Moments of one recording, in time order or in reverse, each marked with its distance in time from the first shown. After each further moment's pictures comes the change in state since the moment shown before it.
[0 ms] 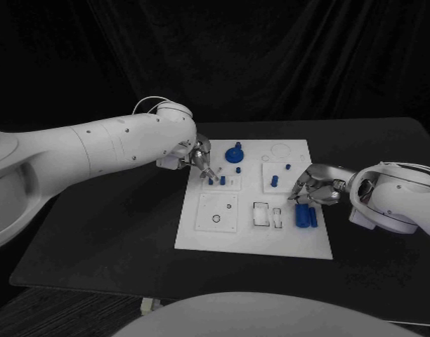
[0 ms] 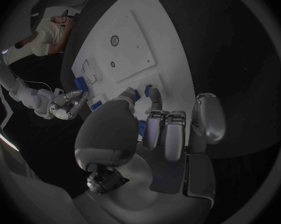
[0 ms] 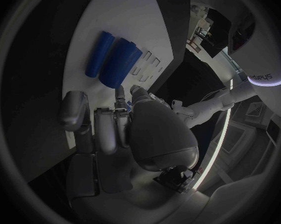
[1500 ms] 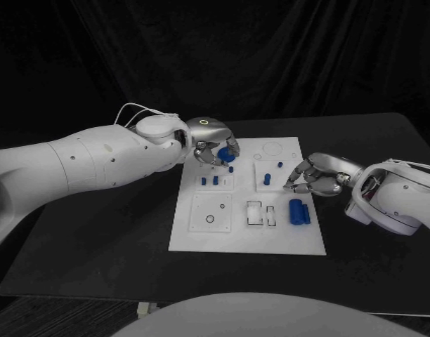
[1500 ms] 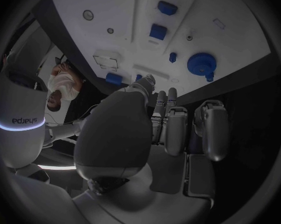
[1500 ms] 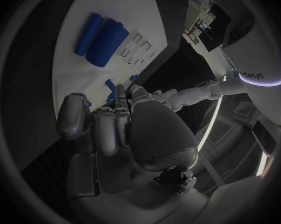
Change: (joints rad) left arm -0.037 -0.053 -0.001 0.071 -0.454 -0.678 0.722; left_hand 0.372 -0.087 0.224 -0.029 0.050 -0.119 0.026 -0.349 -0.870 -0.563 0.062 -1.259 -0.989 -0.004 0.028 -0.143 0.001 -0.009 0.036 0.029 0.150 0.000; right arm 0.004 -0.085 0.000 0.088 0.014 -0.177 0.110; right_hand 0.004 -0.004 0.001 0.010 0.000 0.016 -0.009 0.006 0.003 0.008 0.006 -0.006 0.000 0.001 -0.006 0.021 0.024 0.000 0.033 -0.006 0.078 0.000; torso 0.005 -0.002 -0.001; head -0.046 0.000
